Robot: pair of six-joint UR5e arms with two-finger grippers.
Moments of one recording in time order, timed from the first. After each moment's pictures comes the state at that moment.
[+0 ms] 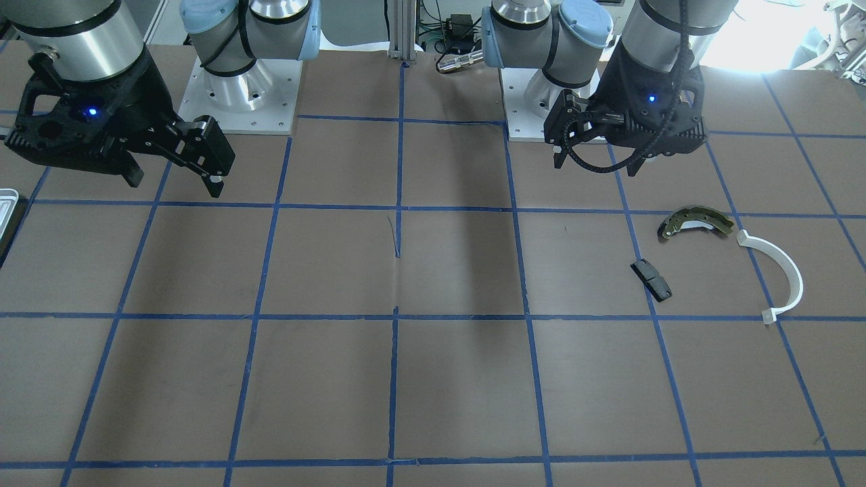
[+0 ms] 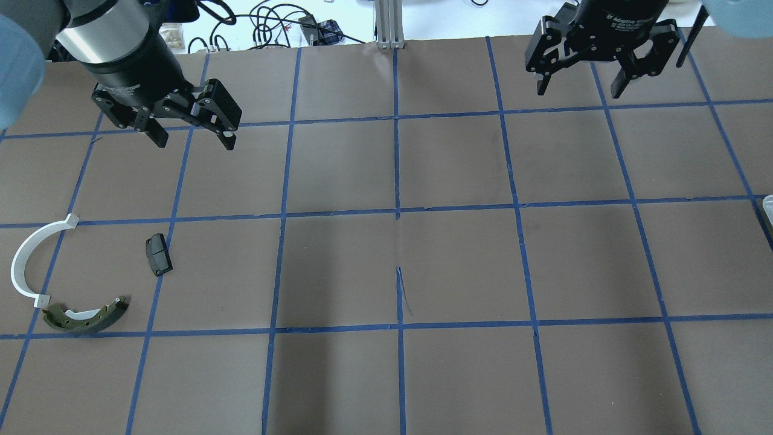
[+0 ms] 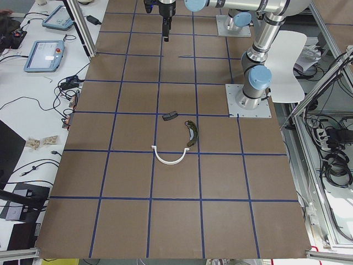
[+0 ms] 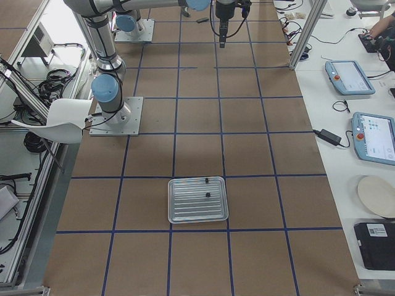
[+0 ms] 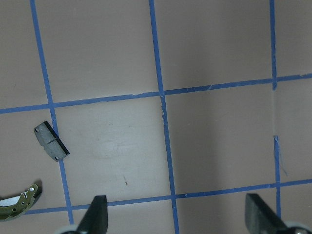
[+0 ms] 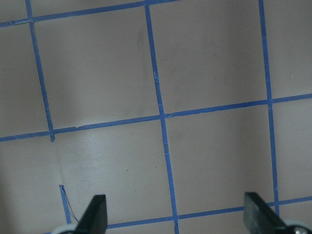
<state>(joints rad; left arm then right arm) -1.56 -1.56 -1.52 -1.63 1.56 0.11 1.57 -1.48 1.40 -1.52 -1.58 0.13</state>
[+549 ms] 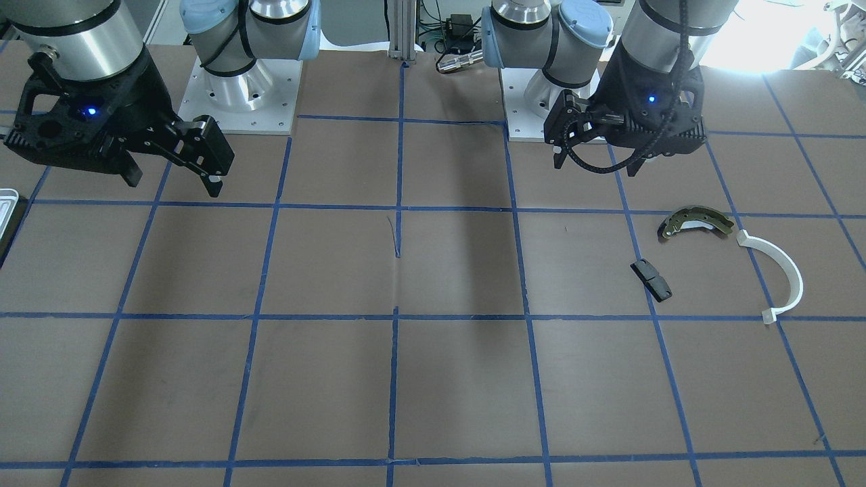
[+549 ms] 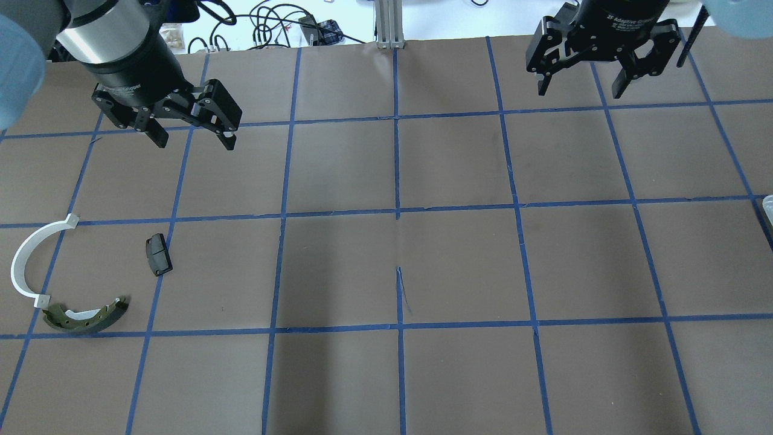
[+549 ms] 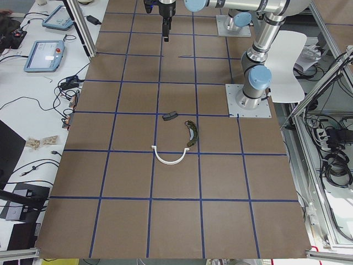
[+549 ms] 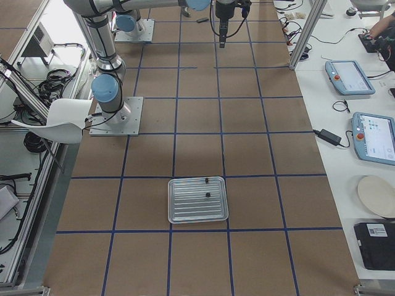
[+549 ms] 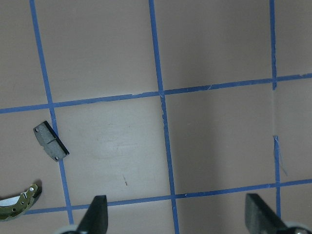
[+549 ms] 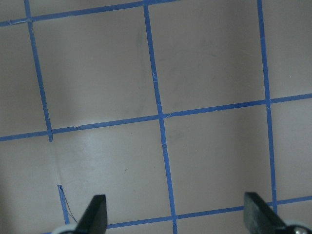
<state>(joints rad) -1.56 -1.56 -1.52 -1.63 1.56 0.11 1.57 -1.48 1.40 -1.52 -1.59 0.13</state>
